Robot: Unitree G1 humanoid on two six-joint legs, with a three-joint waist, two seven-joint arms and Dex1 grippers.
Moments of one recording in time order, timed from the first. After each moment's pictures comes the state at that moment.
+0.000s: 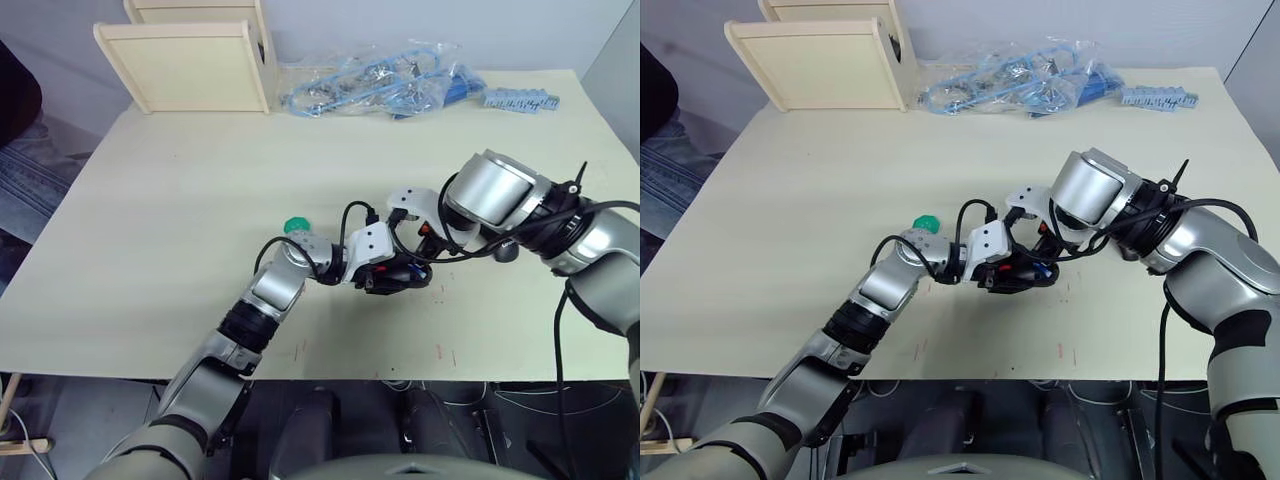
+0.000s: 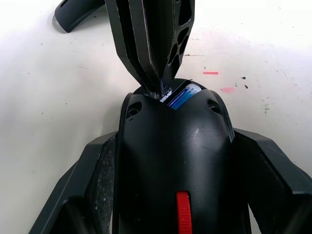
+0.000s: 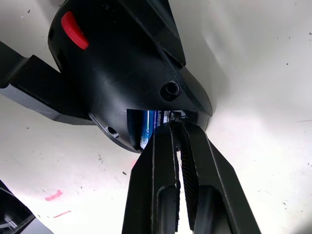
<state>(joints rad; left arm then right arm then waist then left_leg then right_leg) -0.65 0.32 -0.42 0.20 0.00 0.28 -1.06 -1.33 -0.58 0.95 0.18 0.31 1.54 1.07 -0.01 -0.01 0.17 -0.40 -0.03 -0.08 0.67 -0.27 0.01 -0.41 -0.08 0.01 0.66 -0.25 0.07</state>
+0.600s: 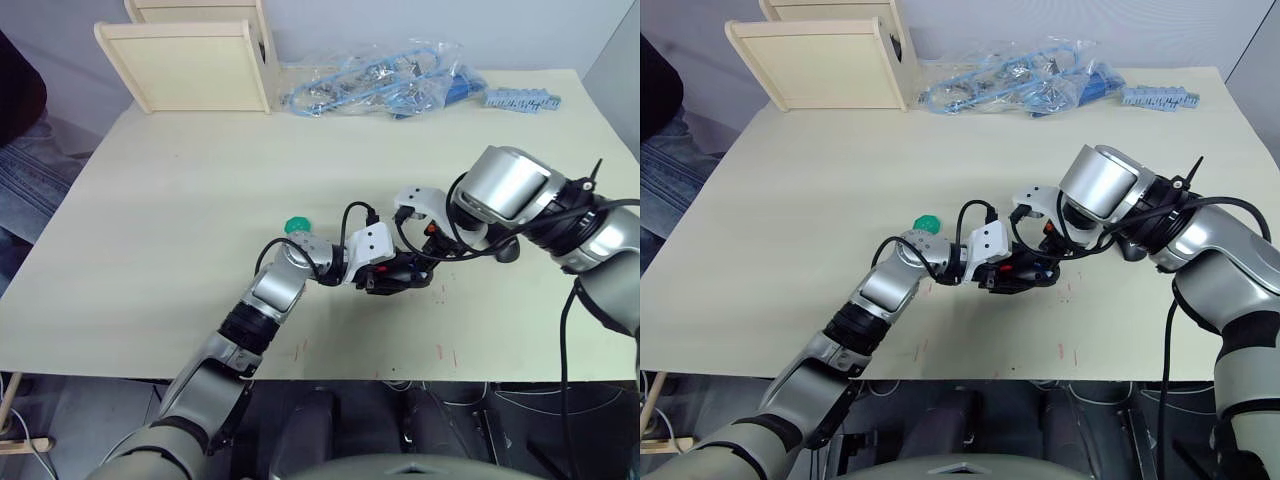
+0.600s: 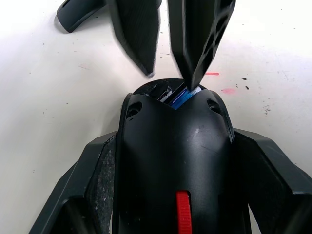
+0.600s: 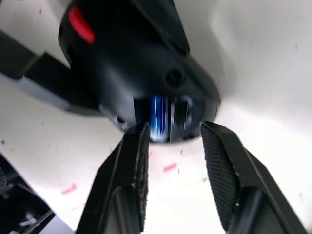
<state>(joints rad) -0.64 0.31 -0.42 0.19 0.00 0.28 -1.05 -1.32 -0.69 0.91 0.11 0.41 1.57 1.06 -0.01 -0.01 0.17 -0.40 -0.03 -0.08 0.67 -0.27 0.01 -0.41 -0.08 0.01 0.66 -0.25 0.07</state>
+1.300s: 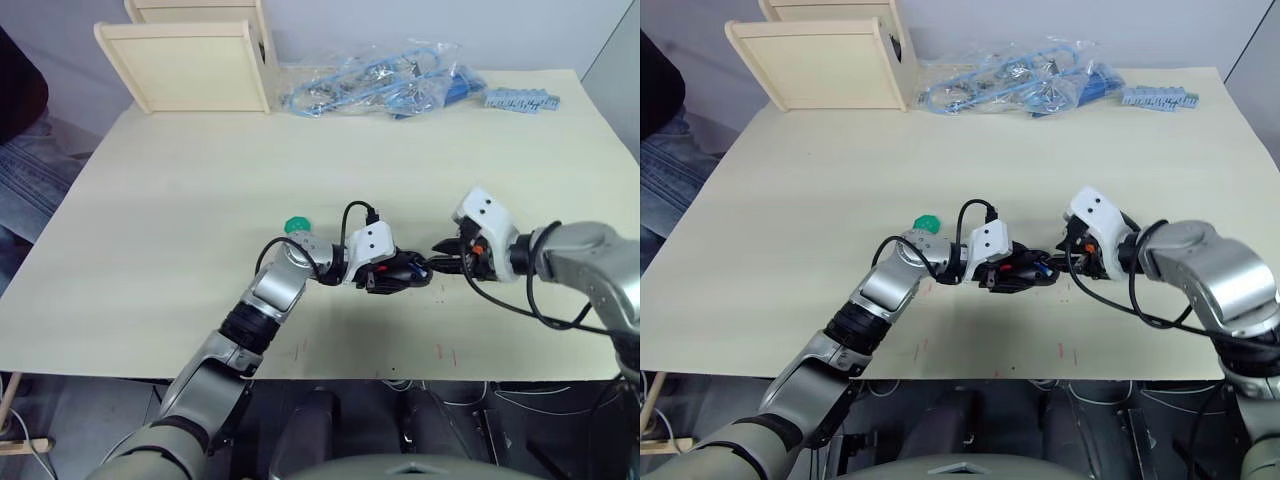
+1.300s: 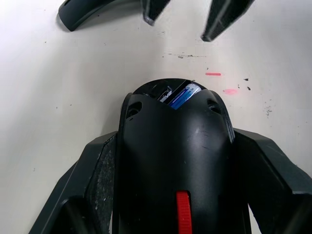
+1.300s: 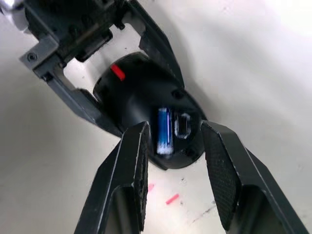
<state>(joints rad) -0.64 0.33 -0.42 0.19 0.00 0.30 -1.05 -0.44 -0.70 0.06 -0.51 0.47 1.15 0.72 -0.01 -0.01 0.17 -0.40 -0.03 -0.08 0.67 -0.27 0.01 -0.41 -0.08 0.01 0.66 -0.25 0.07</state>
